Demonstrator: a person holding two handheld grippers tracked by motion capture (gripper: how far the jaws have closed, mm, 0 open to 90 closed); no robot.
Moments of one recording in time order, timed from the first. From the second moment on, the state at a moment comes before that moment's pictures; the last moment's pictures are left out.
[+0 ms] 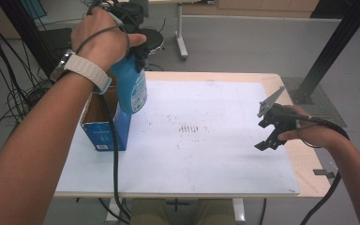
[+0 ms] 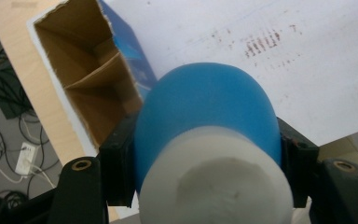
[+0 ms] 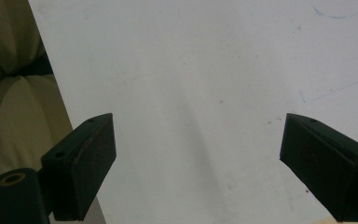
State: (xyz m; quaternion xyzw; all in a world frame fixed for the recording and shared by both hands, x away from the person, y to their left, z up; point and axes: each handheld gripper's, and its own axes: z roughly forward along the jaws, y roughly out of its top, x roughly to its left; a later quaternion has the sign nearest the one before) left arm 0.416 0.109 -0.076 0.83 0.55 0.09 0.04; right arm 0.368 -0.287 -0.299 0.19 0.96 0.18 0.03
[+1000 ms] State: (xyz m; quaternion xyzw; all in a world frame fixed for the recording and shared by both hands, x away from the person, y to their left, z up) left arm 0.434 0.175 -0.076 0.76 0.64 0.10 0.04; right arm 0.373 -0.289 -0.305 0.19 0.96 0.19 0.02
